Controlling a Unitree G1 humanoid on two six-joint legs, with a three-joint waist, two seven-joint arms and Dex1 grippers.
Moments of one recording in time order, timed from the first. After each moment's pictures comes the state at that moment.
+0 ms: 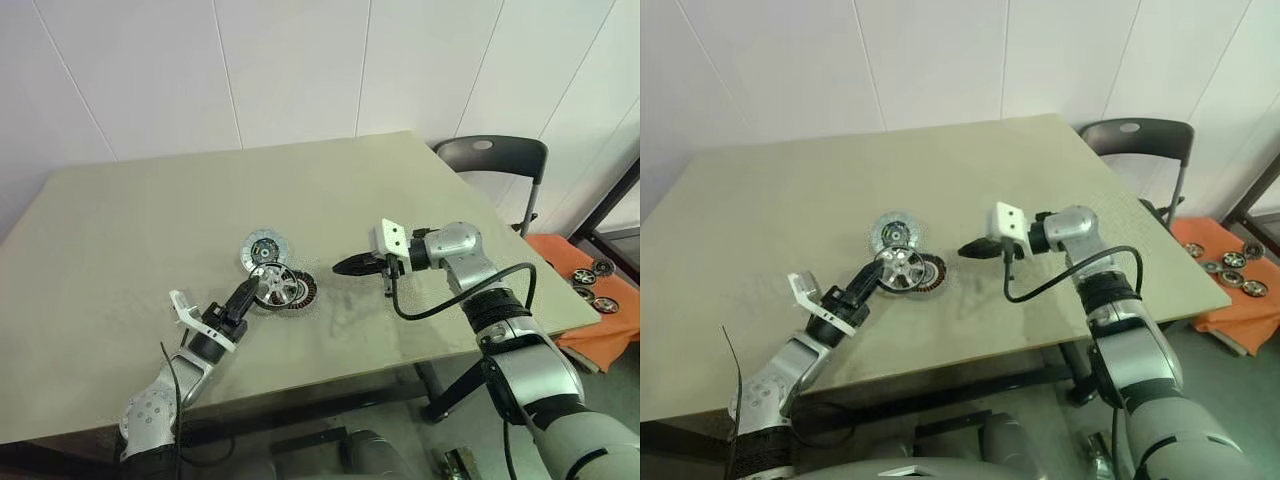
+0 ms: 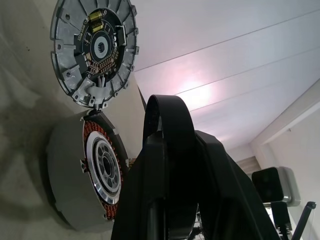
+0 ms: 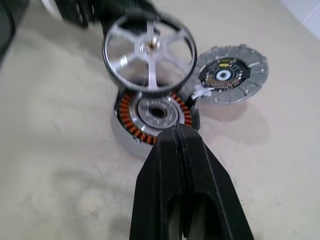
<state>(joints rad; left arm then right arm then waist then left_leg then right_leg) -0.04 0.07 0.39 -0.01 -1.29 0.80 -0.35 -0.81 -0.41 0.18 0.71 0.12 -0.17 1.41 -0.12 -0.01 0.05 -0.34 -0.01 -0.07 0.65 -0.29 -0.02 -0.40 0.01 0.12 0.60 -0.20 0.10</state>
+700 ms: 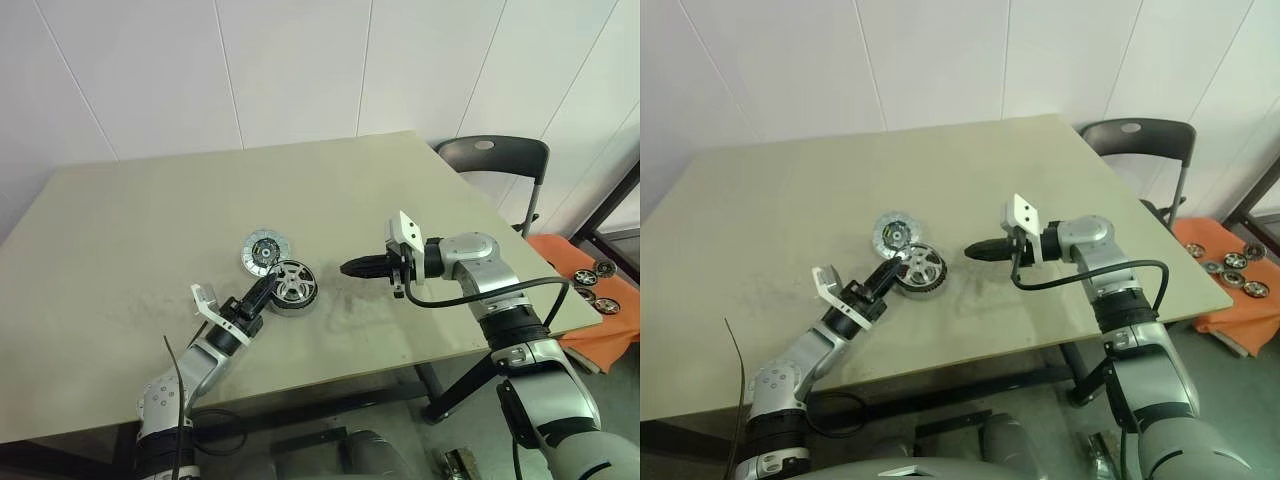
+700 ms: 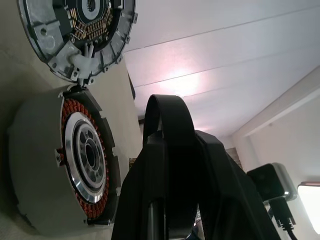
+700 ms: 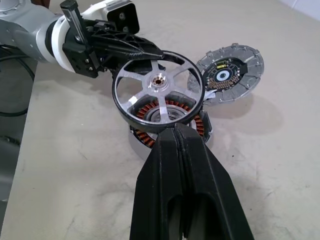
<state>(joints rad) -0.09 0.03 0.39 0.07 -1.31 0.87 -0.35 -0.69 -0.45 0.15 0.45 0.20 0.12 1.37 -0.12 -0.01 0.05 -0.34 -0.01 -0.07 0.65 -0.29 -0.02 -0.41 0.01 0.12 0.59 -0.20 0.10</state>
